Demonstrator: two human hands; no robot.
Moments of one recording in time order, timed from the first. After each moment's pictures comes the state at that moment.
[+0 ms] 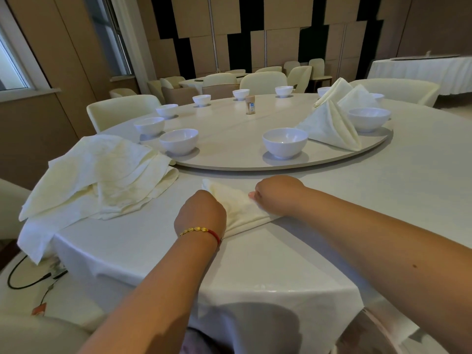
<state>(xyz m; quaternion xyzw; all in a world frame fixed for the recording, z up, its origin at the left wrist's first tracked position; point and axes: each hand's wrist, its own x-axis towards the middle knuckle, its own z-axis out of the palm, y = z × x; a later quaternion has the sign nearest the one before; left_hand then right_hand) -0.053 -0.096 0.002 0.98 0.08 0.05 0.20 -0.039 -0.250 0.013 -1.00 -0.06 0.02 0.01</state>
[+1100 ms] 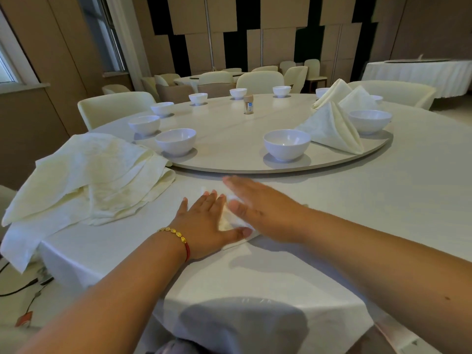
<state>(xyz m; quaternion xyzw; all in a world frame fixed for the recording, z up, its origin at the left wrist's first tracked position) -0.033 -0.057 -0.013 0.97 -0.23 -0.08 0.01 -0.075 -0.232 0.016 -0.94 -0.24 -0.04 0.23</state>
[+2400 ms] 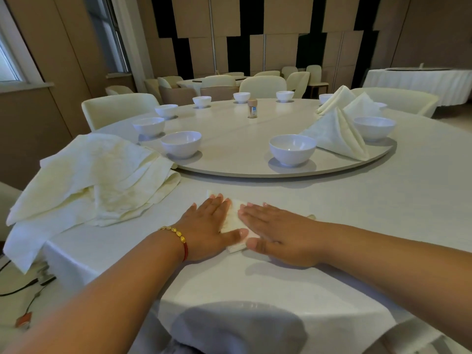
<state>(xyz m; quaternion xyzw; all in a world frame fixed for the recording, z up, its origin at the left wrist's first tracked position) -0.029 -0.049 -0.007 0.96 -0.27 -0.12 0.01 -0.090 -0.245 0.007 -0.96 -0.26 0.10 0.03</state>
